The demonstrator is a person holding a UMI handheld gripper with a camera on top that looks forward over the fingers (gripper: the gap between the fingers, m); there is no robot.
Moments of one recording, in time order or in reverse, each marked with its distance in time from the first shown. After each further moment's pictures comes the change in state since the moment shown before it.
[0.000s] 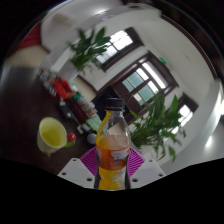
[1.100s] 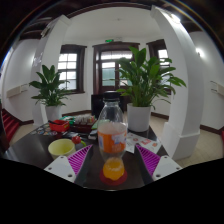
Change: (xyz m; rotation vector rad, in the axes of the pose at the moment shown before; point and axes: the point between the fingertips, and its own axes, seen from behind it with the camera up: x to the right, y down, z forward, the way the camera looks) arm -0.040 0.085 -0.013 0.055 -0.104 0.870
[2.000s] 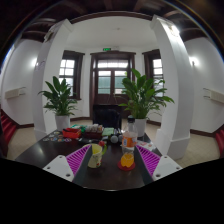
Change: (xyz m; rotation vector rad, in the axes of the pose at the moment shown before) arm -0.091 -0.052 -0.170 0.071 0.085 -0.011
